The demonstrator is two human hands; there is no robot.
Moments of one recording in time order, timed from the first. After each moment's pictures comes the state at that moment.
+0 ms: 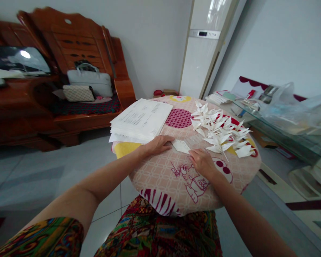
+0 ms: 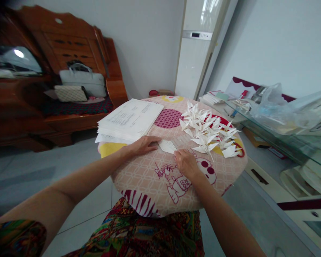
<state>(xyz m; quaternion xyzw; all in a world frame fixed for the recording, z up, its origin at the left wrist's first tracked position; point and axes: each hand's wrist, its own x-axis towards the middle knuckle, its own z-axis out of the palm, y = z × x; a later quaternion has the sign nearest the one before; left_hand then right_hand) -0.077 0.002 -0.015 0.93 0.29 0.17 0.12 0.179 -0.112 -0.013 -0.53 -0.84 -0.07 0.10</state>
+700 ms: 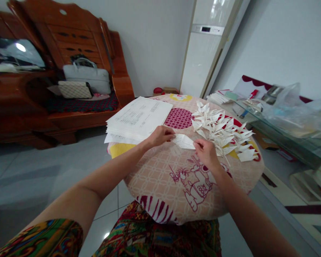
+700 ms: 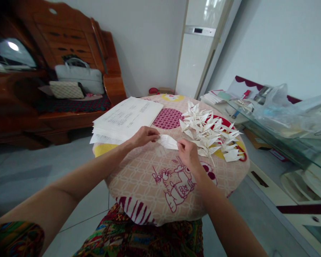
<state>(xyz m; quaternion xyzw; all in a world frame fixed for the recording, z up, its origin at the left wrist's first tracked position) -0.057 0.026 0.011 0.83 0.35 0.29 0.32 0.179 -0.071 0.015 -0.62 -0.69 0.15 0.33</state>
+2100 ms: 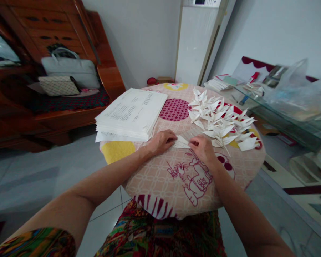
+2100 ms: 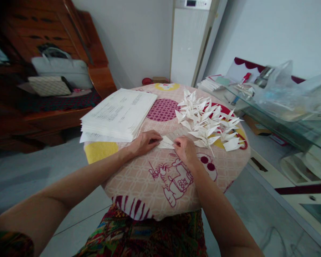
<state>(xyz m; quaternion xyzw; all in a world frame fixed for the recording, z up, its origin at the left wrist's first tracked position) -0.039 -0.007 -0.022 0.90 0.30 0.28 0.18 0.188 -0.069 -0.012 -0.61 -0.73 0.10 0.30</state>
